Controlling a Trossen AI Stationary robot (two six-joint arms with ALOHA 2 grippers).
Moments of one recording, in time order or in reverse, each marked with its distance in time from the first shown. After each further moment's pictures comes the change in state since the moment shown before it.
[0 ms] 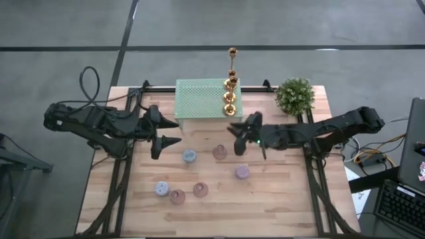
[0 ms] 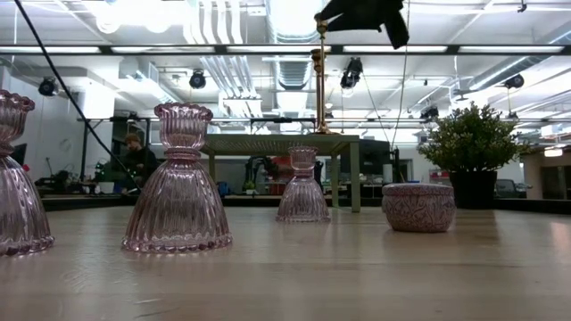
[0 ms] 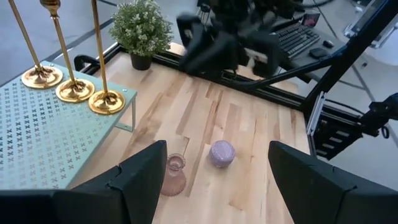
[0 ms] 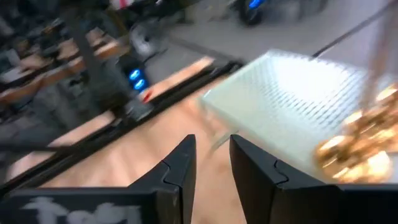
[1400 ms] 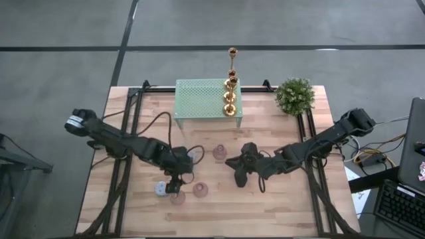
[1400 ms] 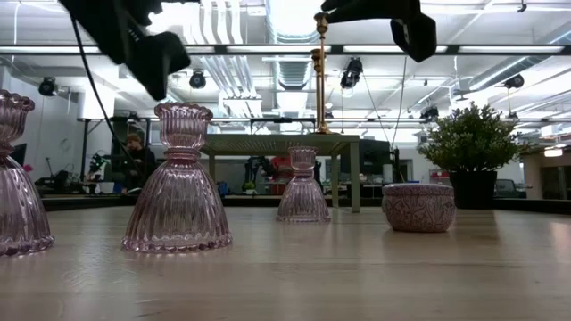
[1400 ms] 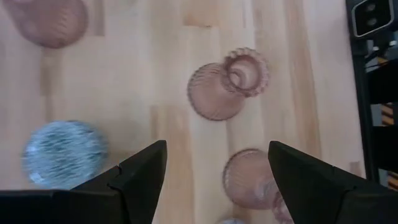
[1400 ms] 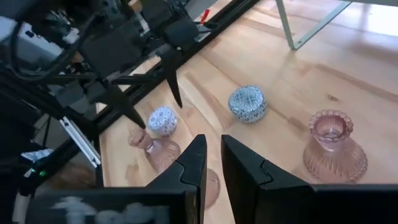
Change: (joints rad) left arm -0.090 0.422 -0.193 -0.017 0.410 0.108; right arm 0.248 0.142 0.000 -0.020 -0.052 0.371
